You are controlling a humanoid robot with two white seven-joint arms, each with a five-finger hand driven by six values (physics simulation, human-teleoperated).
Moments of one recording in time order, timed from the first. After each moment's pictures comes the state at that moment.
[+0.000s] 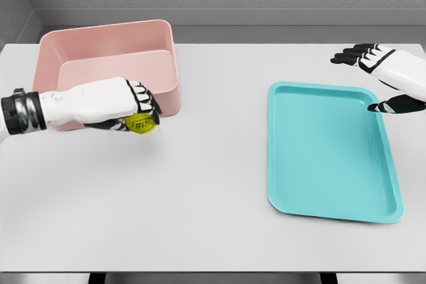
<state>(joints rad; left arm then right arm) -0.67 0.92 -0.78 -1.64 -0.38 -0.61 -0.27 -0.25 -0.85 0.05 -1.62 0.23 -0.61 0.51</state>
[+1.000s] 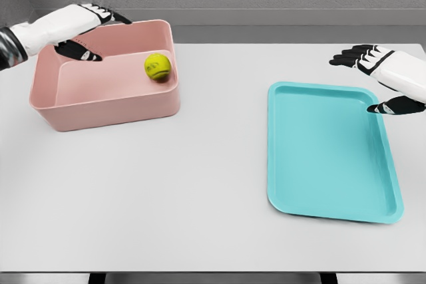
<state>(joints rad) -0.87 0.70 -0.66 -1.05 -0.32 -0.61 -0.31 -0.24 -0.85 0.04 -1.64 0.23 -0.61 0.51</state>
